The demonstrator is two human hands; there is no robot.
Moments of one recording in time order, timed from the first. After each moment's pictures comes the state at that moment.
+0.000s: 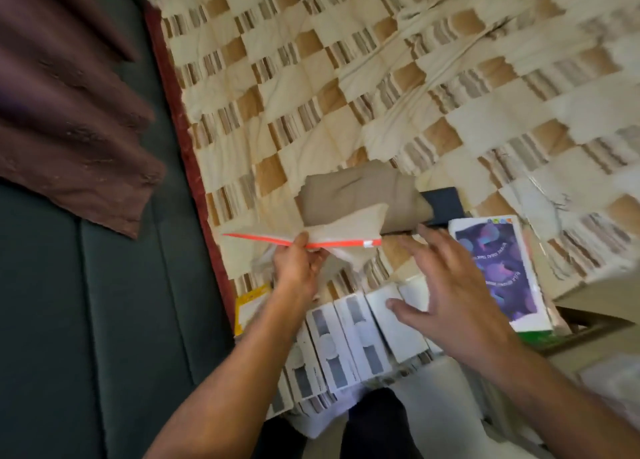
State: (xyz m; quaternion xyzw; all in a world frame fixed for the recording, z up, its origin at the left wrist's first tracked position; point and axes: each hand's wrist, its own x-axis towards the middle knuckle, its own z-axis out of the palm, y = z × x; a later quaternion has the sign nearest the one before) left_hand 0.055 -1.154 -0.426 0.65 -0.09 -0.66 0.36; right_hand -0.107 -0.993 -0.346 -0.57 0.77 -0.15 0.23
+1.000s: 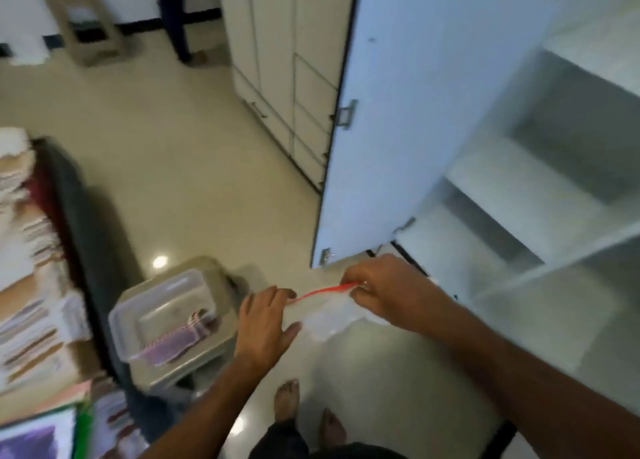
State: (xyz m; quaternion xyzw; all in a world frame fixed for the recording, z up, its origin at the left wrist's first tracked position) left_hand -0.163 -0.489 -0.427 0.38 0.89 0.24 0.10; right_hand -0.054 -0.282 -0.253 0.08 0.97 -0.18 0.11
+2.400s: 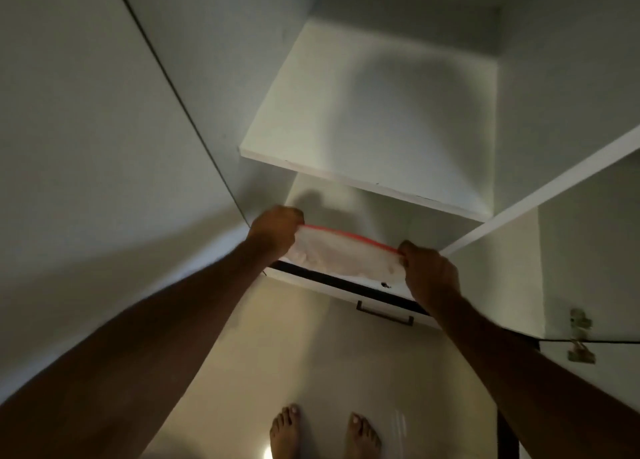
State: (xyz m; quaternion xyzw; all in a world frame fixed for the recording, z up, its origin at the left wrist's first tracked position) left_hand -0.192 0.163 -0.634 0.68 0.70 -0.03 0.22; right_hand 0.092 0.146 -0.626 0.65 0.74 -0.15 0.08
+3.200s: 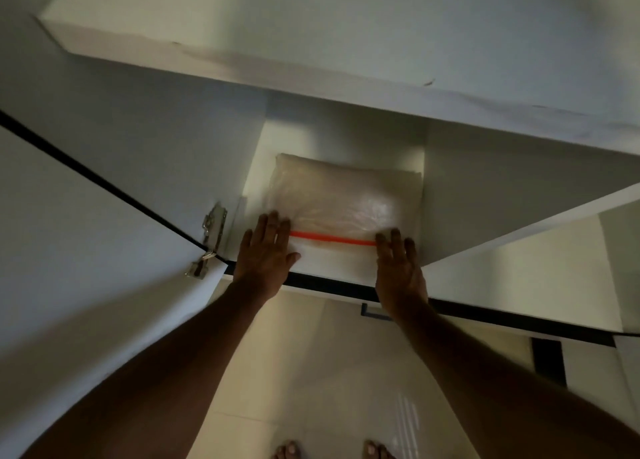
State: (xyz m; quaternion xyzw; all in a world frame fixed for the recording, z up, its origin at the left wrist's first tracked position) left_hand -0.181 0.180 -0.892 0.72 0.67 -0.06 0.18; right_hand 0.080 0.176 -0.902 0.68 0.72 -0.13 0.09
